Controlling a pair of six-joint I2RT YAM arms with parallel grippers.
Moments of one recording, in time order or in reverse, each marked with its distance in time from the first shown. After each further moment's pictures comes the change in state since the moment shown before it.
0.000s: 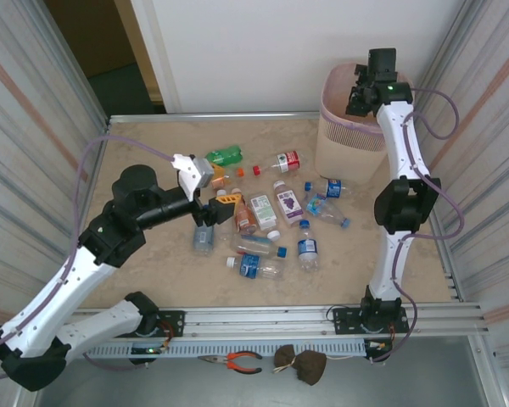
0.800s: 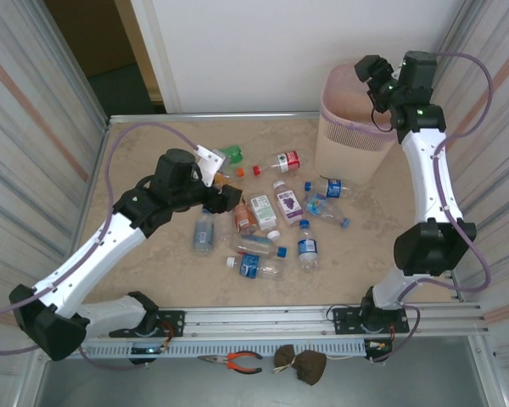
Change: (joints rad) left arm 0.072 0.257 0.056 -0.207 -0.183 -0.130; right arm -0.056 -0.457 -0.470 0.333 -0.278 -0.875
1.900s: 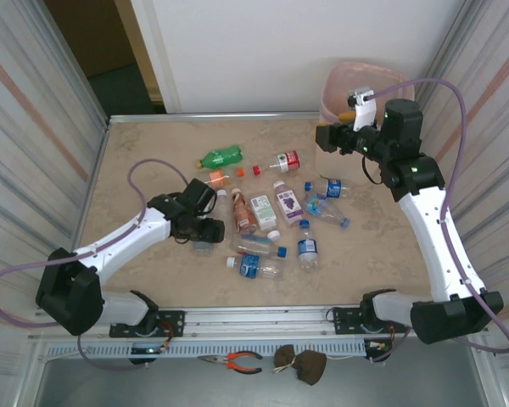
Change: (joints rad) left arm 0.013 0.170 -0.245 -0.254 -0.209 -0.357; right arm 0.221 -0.431 -0.409 -0.028 -0.101 -0.822
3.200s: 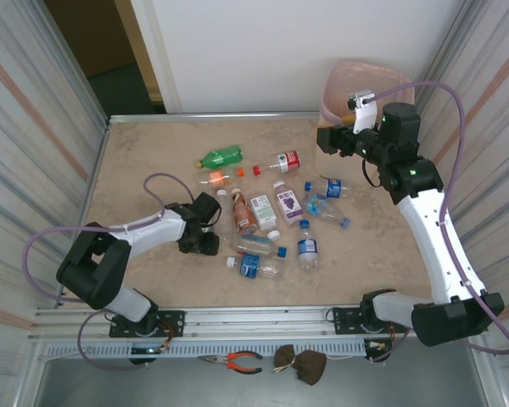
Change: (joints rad) left arm 0.014 0.182 -0.127 0.146 -0.021 0.035; right arm 0.012 -0.013 -0.029 -0.001 0.081 0.000
